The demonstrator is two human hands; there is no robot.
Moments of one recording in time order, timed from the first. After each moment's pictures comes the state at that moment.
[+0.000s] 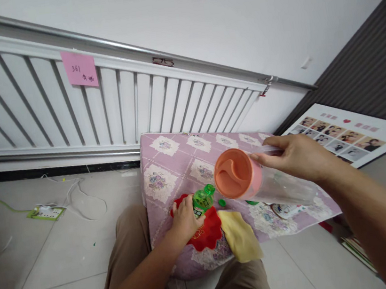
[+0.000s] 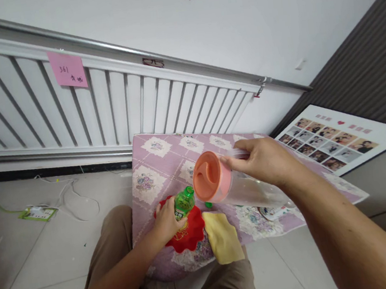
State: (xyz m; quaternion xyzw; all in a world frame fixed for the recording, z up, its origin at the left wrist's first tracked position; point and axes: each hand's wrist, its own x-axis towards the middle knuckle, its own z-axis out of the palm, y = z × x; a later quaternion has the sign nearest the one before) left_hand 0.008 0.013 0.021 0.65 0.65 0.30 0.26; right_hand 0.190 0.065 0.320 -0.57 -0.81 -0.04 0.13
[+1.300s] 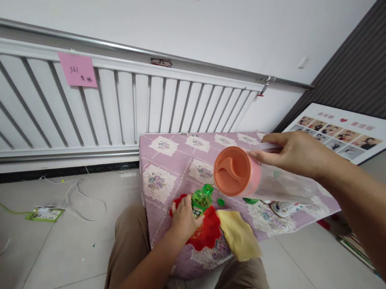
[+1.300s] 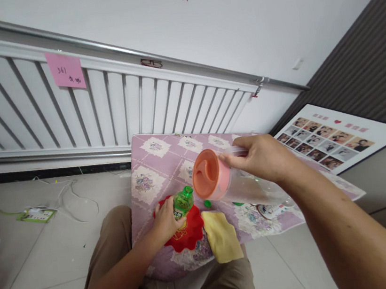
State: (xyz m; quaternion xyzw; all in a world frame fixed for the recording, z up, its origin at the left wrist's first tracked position) left_hand 0.007 0.012 0.020 0.65 0.65 0.30 0.25; right_hand 0.187 0.063 0.324 -0.57 -0.81 -0.04 0.13
